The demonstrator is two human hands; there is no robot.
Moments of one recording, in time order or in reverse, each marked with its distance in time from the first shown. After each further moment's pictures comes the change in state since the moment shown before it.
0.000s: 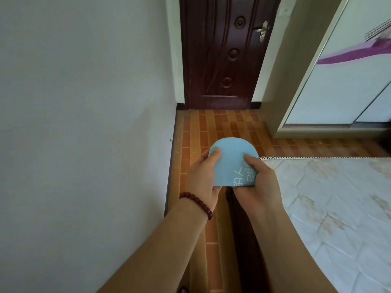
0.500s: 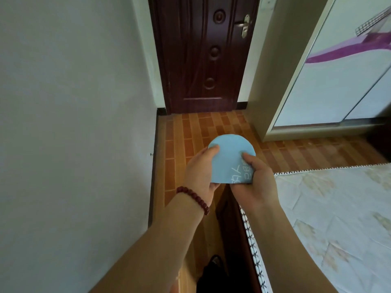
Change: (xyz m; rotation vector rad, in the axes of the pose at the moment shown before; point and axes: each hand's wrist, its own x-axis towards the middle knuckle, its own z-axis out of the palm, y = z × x) left_hand 0.200 0.047 0.105 0.103 -0.016 -0.124; right_hand 0.208 -0.081 0.017 0.035 0.044 -0.011
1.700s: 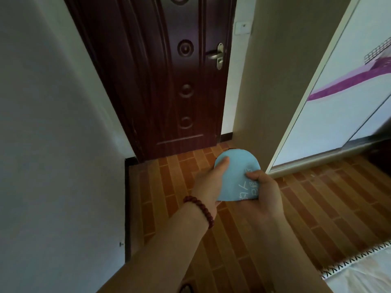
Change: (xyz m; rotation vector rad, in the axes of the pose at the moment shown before) left_hand 0.471 0.221 0.204 0.351 -0.138 -0.103; right_hand 0.485 -0.179 0.129 0.070 0.110 -0.064
